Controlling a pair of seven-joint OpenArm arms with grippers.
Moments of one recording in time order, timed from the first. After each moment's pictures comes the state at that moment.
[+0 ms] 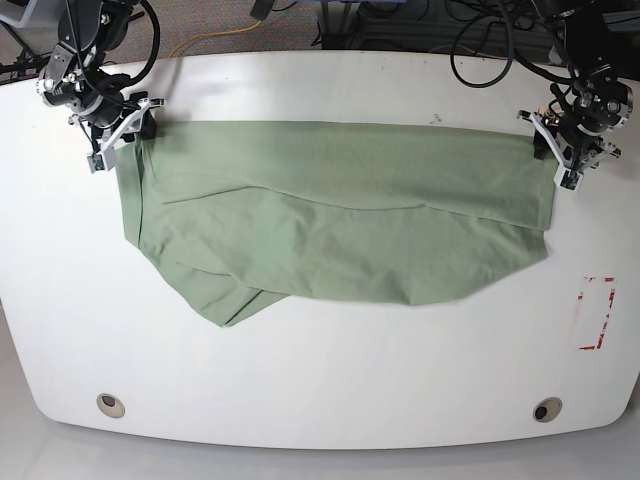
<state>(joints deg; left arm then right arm) 12.7 -14.1 -31.3 92.4 -0.7 -43.0 41.8 -15.6 11.6 35.9 92.9 26.2 38.6 -61.6</state>
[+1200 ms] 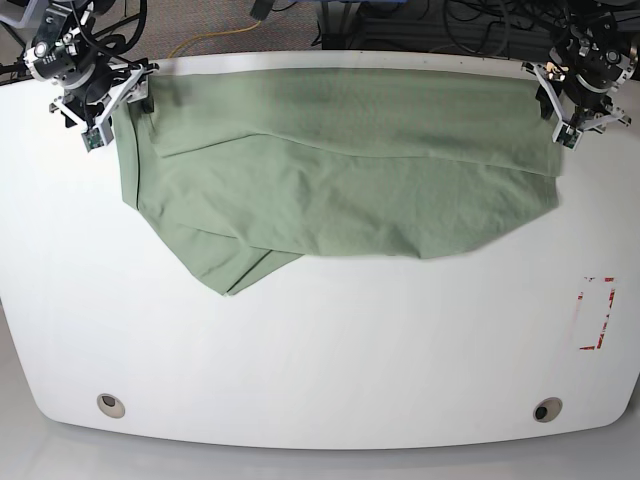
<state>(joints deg) 29.7 -13.7 -33.1 110.5 -0.4 -43.2 43.3 -27.5 13.5 36.1 111.2 26.2 38.8 -62.5</state>
